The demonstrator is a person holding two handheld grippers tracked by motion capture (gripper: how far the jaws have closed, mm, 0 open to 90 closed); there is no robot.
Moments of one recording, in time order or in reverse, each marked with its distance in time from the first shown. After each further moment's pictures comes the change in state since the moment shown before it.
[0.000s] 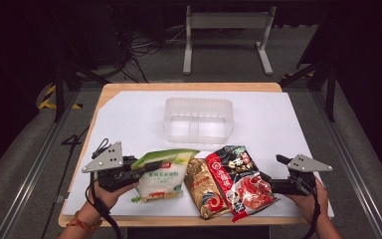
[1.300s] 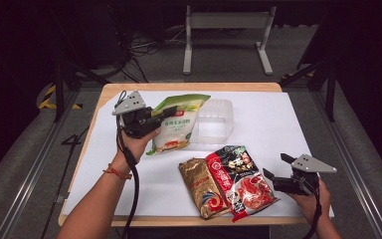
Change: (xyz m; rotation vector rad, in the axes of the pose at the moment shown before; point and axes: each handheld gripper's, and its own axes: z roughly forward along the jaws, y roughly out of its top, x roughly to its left) left arm 0.080 0.056 0.072 -0.081 0.172 -0.113; right arm -0.004 -0.002 -0.004 -0.024 -0.068 0.019
